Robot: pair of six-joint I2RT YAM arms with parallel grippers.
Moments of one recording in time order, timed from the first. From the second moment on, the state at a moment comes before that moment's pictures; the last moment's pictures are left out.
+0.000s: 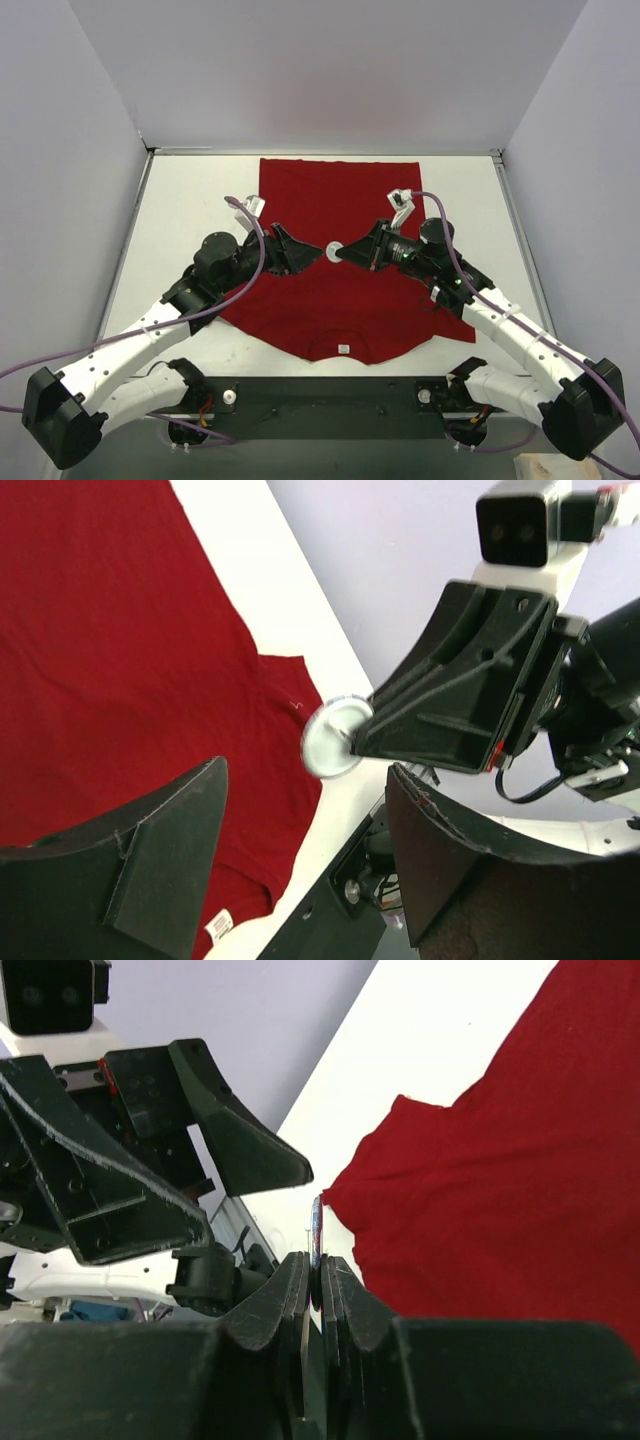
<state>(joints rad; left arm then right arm) -0.70 0.95 0.72 0.12 0.19 -0.83 0.56 1.04 0.73 0.14 -0.49 0.72</state>
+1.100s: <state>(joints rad) -0.70 1.11 0.65 0.51 0.32 -0.92 0.55 0.94 0.60 0.38 -0.47 0.84</state>
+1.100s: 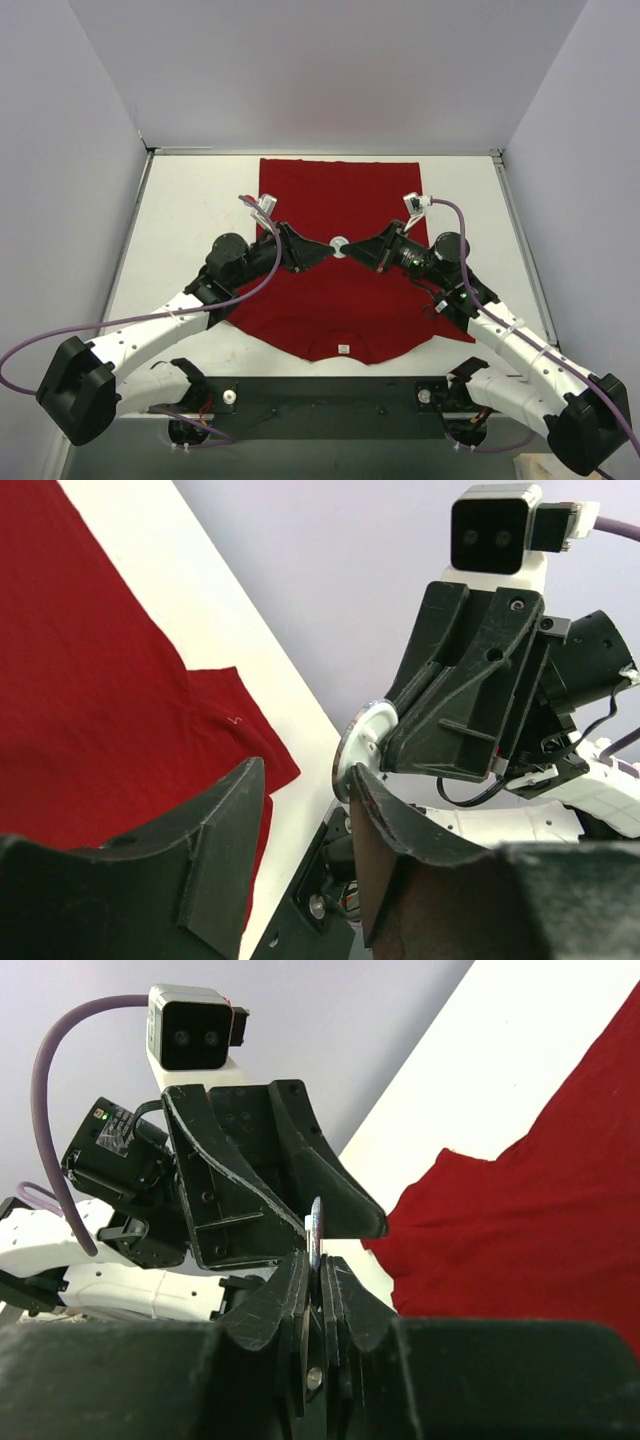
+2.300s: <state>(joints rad) -0.71 1.06 0.62 0.65 0.35 -0.90 0.50 0.96 0.56 0.48 -0.51 0.92</state>
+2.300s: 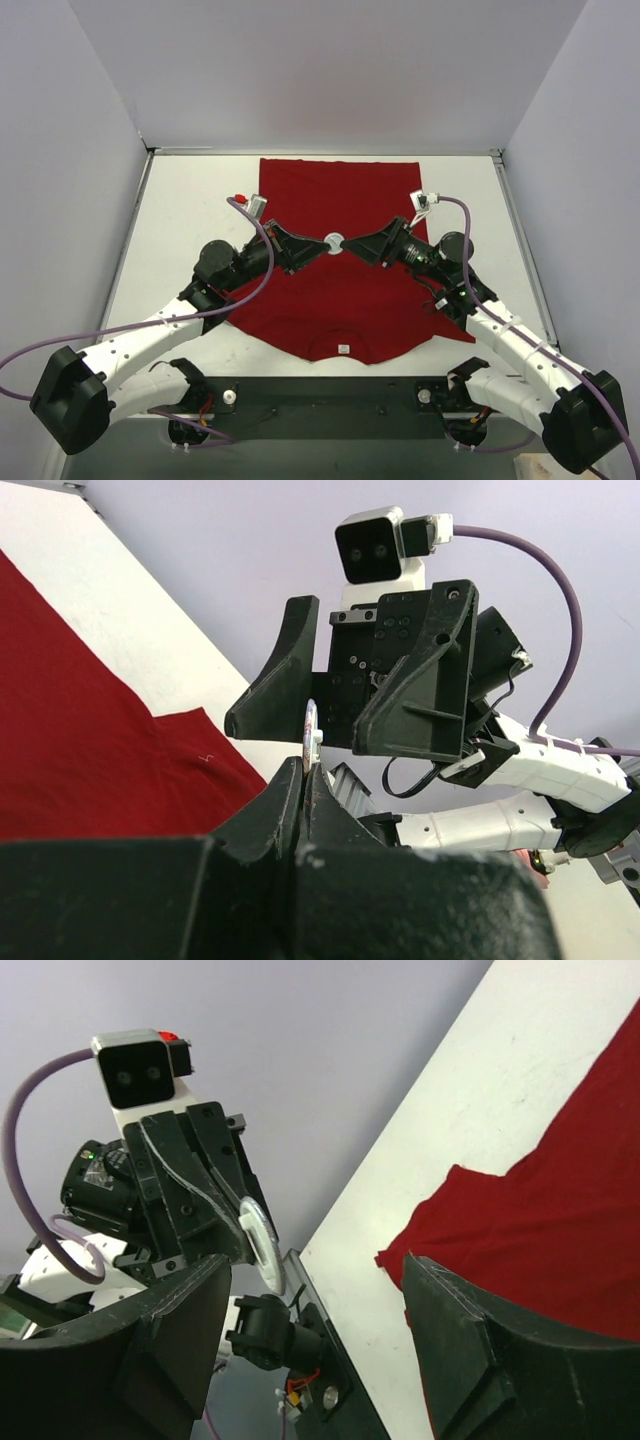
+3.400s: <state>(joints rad) -0.71 1.06 0.62 0.60 0.29 -0.89 0.51 1.10 0.58 0.69 -0.61 1.00</state>
